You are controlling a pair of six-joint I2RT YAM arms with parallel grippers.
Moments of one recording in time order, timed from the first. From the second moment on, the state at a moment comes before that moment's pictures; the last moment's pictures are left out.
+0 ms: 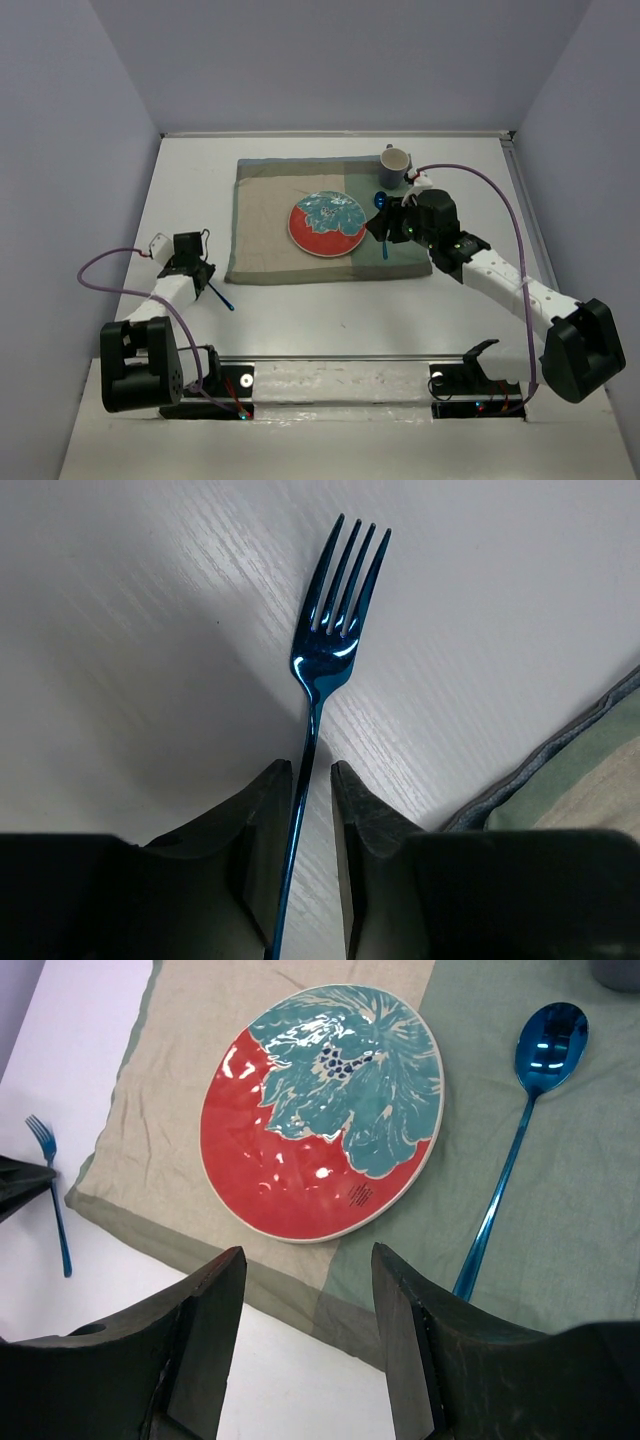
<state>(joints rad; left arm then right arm) 0.09 1.19 0.46 -0.21 -0.33 -0.86 0.51 1.24 0.82 0.01 -0.11 0.43</state>
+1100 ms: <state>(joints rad) -0.02 0.92 0.72 -0.42 -0.32 -0.60 0.51 1.19 0.80 0.02 0.08 0.43</state>
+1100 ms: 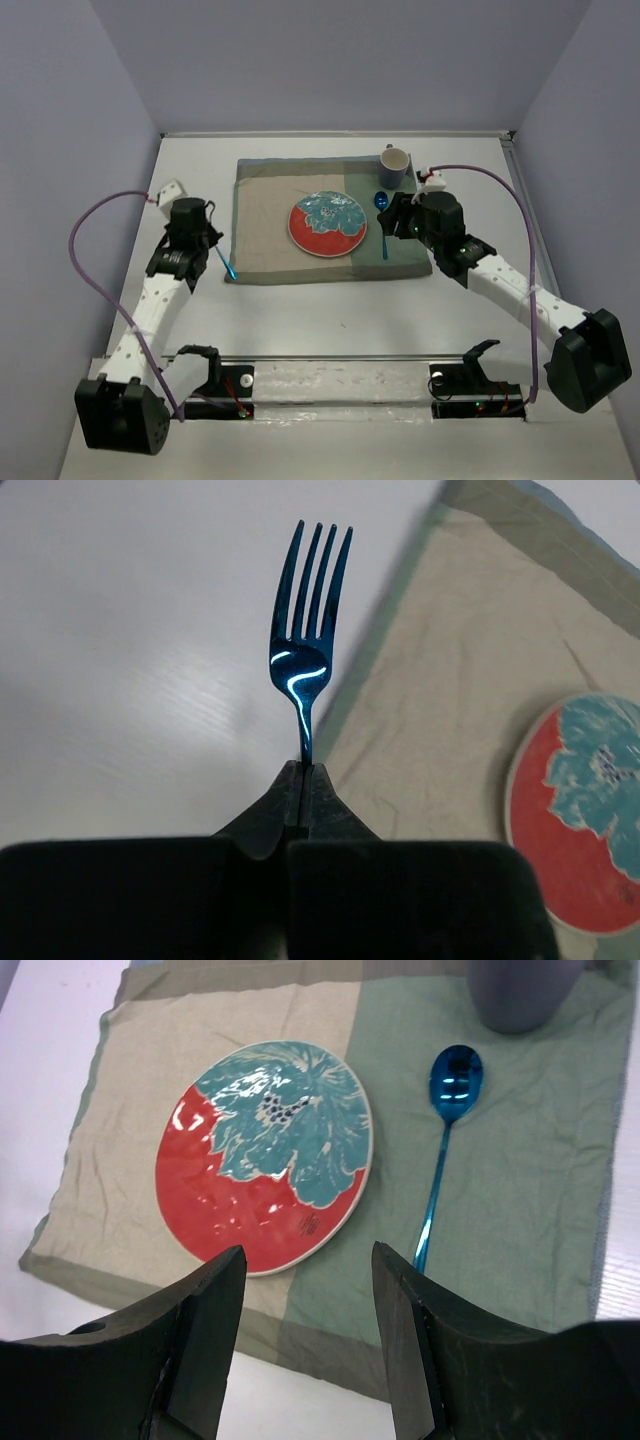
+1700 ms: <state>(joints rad) -0.39 1.47 1.05 -0.36 -0.47 -0.45 0.51 1.18 0.74 0.05 0.23 0.43</state>
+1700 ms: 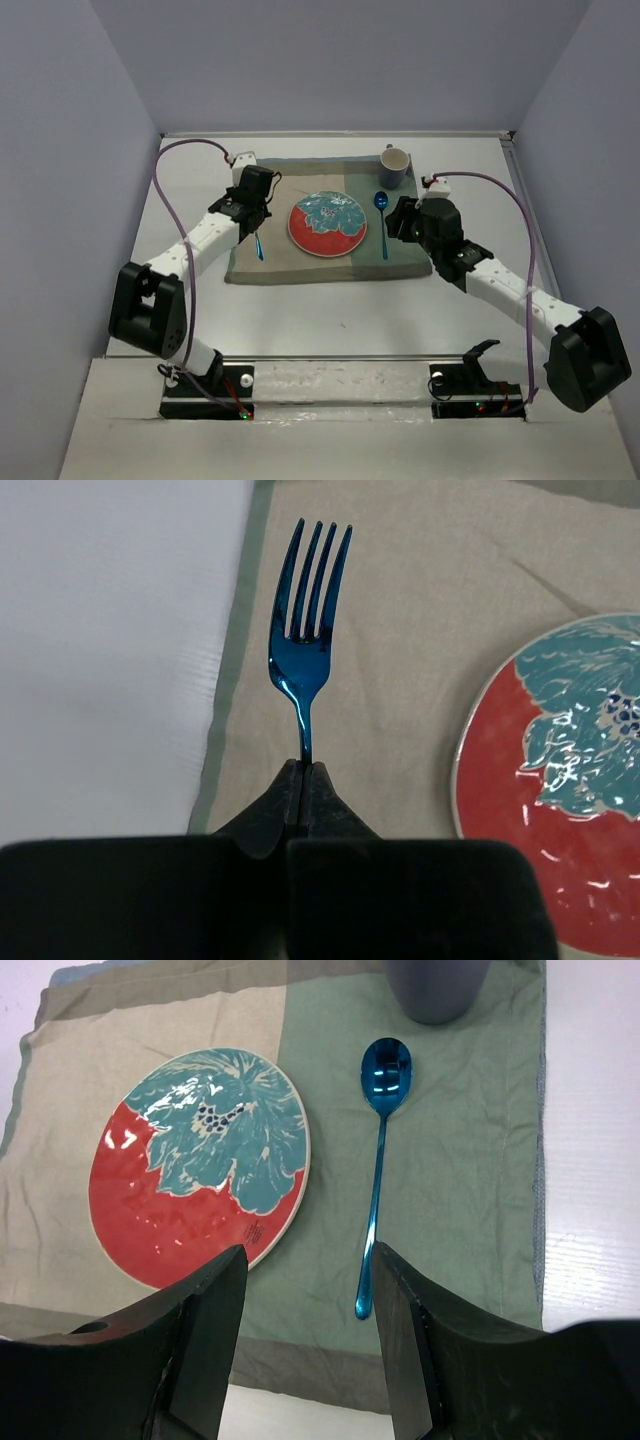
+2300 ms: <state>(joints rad) -0.46 1.79 1.15 -0.33 -0.52 -0.44 0.51 1.23 0.74 0.08 0.24 0.44</state>
